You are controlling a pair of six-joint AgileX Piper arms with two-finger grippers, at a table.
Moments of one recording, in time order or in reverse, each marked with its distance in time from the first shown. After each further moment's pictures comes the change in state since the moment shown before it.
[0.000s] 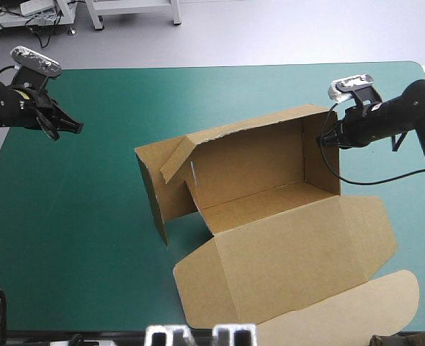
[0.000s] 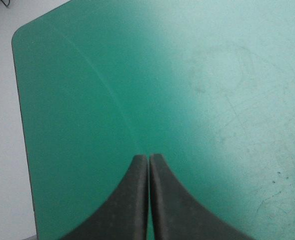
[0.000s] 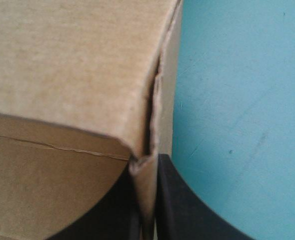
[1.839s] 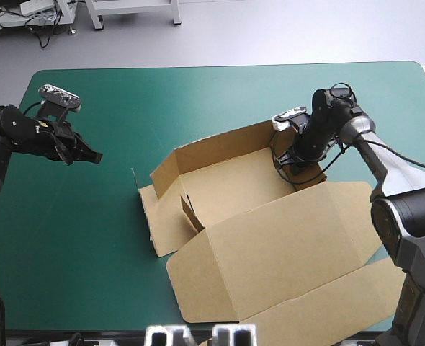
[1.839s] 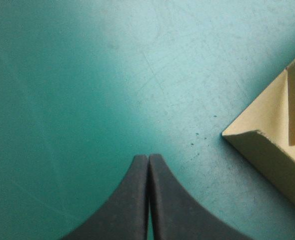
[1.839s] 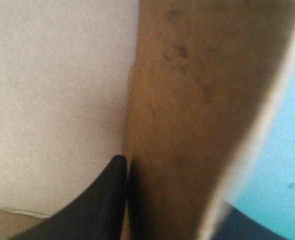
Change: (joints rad) left arm 0.017 -0.029 0.226 -0.216 0.015 0.091; right arm 0.271 0.383 -0.162 -0.323 0.064 0.222
